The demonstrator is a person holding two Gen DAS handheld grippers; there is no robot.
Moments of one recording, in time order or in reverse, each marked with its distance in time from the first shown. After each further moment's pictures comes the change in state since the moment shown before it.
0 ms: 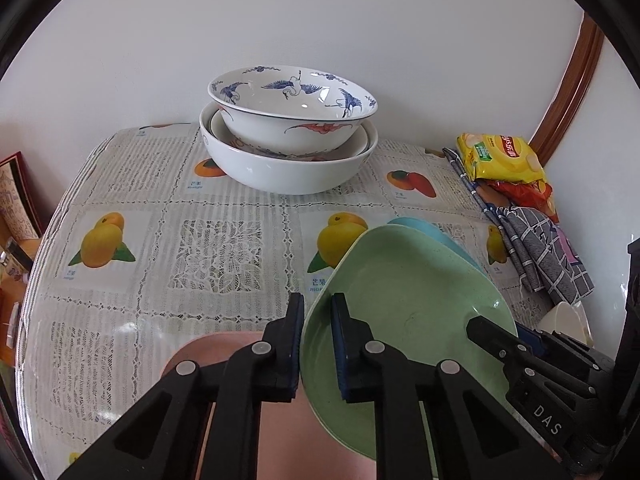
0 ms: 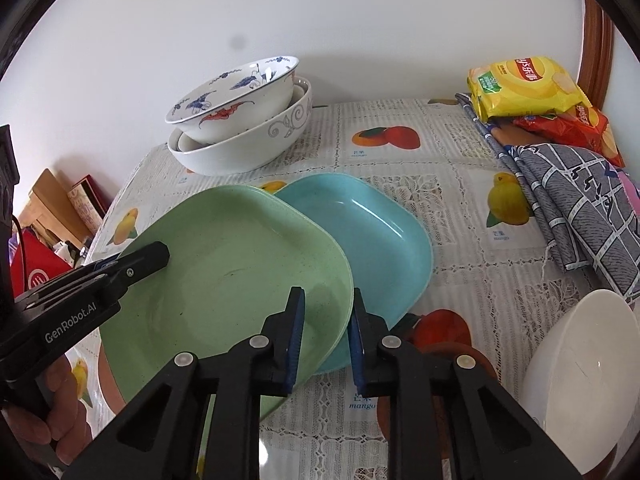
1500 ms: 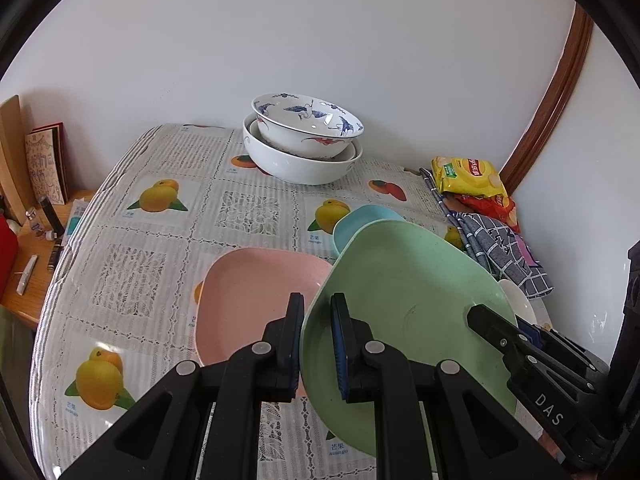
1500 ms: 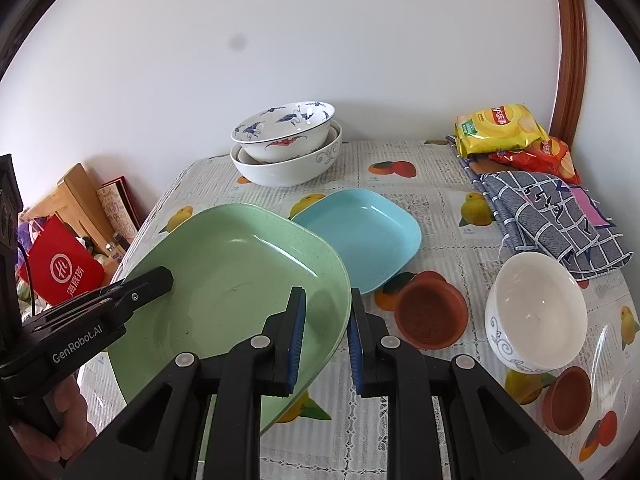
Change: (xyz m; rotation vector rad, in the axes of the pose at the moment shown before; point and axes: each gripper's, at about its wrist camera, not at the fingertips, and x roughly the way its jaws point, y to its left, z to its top) left arm -0.104 0.009 -0.067 -0.090 -0.084 -0.028; right arm -0.094 0.038 -0.053 -0.055 -0.104 -0.006
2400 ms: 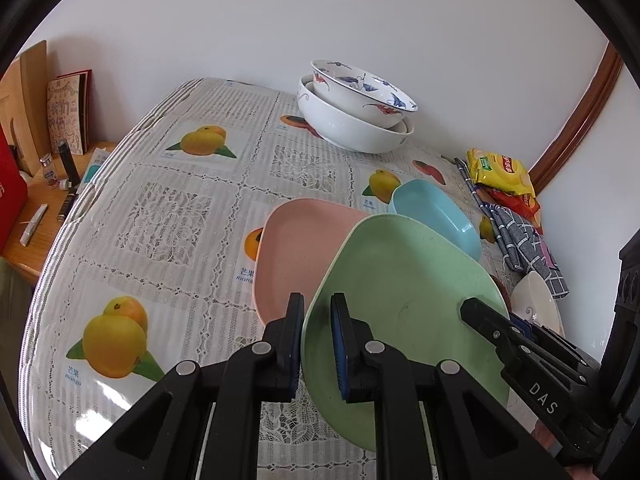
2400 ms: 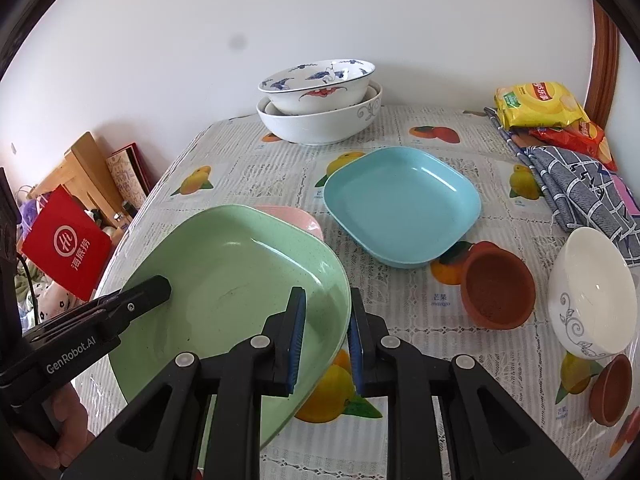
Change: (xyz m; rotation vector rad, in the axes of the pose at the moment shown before) left arm 0.015 0.054 -0.032 -0.110 0.066 0.028; right arm 0.045 0.035 -0.021 -0.040 0.089 0.047
